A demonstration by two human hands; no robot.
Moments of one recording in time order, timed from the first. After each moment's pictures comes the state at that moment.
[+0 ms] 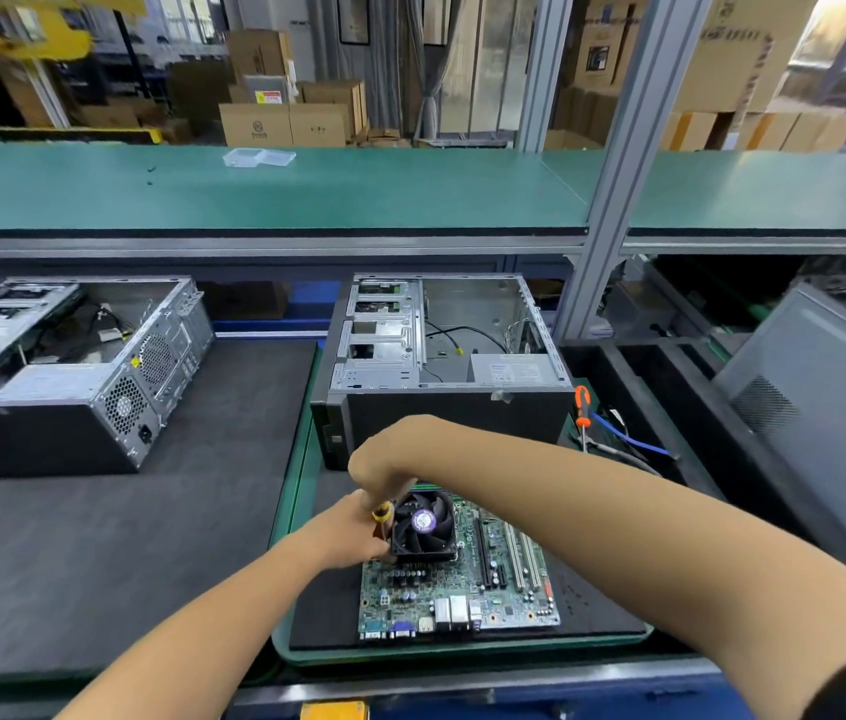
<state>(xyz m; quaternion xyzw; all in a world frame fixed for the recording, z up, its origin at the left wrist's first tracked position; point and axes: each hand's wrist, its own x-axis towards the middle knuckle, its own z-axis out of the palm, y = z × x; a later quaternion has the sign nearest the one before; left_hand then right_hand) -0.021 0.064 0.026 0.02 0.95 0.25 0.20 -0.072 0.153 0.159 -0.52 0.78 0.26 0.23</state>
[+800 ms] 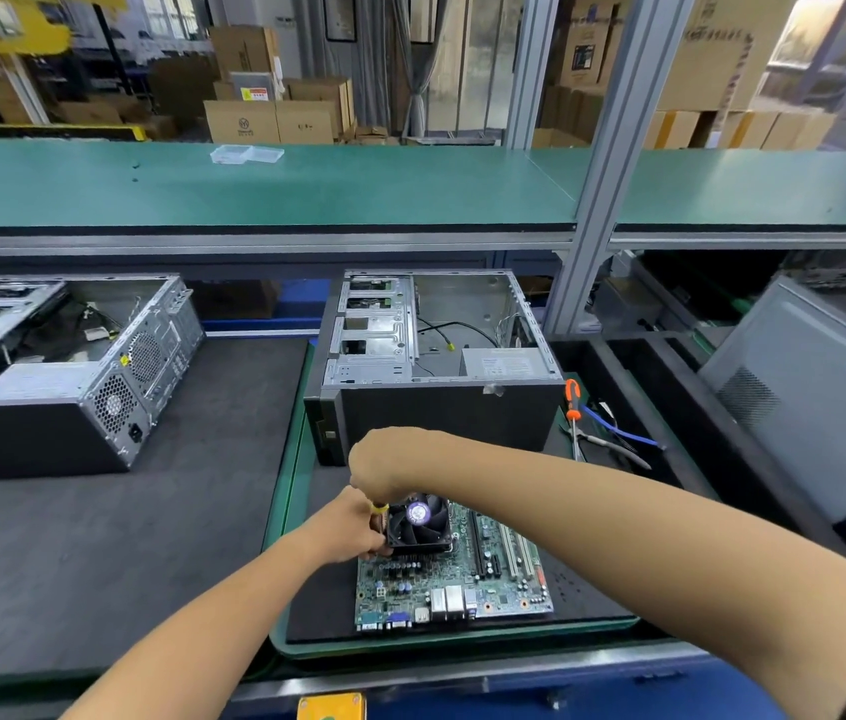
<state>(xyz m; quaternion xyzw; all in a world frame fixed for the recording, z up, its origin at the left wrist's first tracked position) -0.023 0.068 0.017 -0.02 0.93 0.32 0.18 -0.054 0.167 0.160 -0.49 0.83 0.23 0.16</state>
